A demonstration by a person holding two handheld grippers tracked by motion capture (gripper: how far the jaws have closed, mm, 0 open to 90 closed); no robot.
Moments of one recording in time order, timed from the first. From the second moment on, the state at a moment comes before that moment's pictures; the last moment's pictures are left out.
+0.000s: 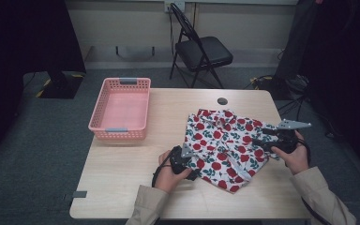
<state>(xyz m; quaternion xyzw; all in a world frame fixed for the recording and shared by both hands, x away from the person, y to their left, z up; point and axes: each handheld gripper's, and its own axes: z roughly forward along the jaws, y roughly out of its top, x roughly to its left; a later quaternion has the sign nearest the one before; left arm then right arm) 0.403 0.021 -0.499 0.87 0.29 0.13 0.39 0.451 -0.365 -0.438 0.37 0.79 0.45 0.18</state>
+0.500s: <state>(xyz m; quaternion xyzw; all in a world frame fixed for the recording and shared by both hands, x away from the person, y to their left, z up) 0.403 0.021 -0.499 0.87 0.29 0.13 0.39 0.437 -0.357 -0.474 0.38 0.80 0.43 0.16</state>
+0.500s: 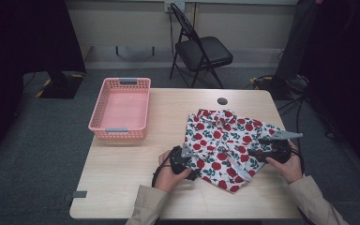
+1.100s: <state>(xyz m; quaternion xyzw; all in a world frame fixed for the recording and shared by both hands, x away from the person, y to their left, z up) 0.402 0.021 -0.499 0.87 0.29 0.13 0.39 0.431 -0.359 -0.495 0.38 0.82 0.40 0.16</state>
